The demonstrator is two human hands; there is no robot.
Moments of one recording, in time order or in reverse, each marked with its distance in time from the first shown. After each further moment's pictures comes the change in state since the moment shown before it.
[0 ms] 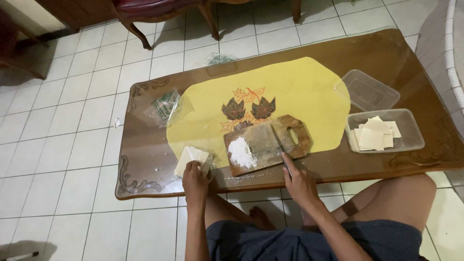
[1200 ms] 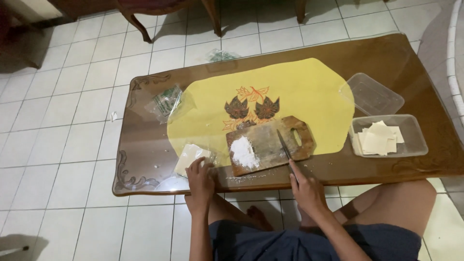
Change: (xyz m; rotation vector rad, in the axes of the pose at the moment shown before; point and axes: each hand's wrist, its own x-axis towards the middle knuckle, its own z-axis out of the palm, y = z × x) left_hand -0.017 0.010 0.003 -0.123 0.093 0.226; right_hand -0.008 0.028 0.023 -0.195 0.169 -0.073
